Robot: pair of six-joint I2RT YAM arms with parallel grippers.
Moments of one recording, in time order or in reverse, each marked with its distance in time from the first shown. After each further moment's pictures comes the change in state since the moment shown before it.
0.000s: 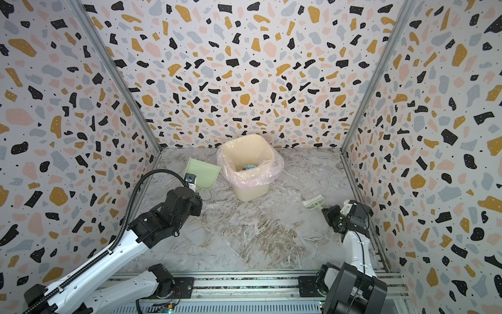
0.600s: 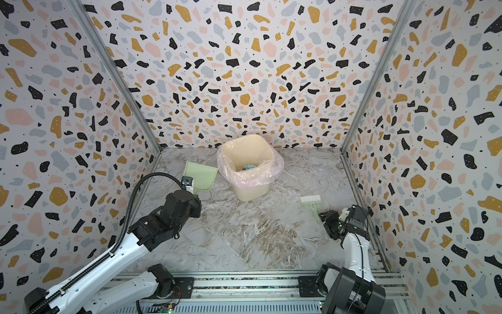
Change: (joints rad) left arm 0.026 -0.028 -0.076 0.043 0.015 -0.060; right arm -0.004 -0.038 0.005 -0.213 0.072 -0.029
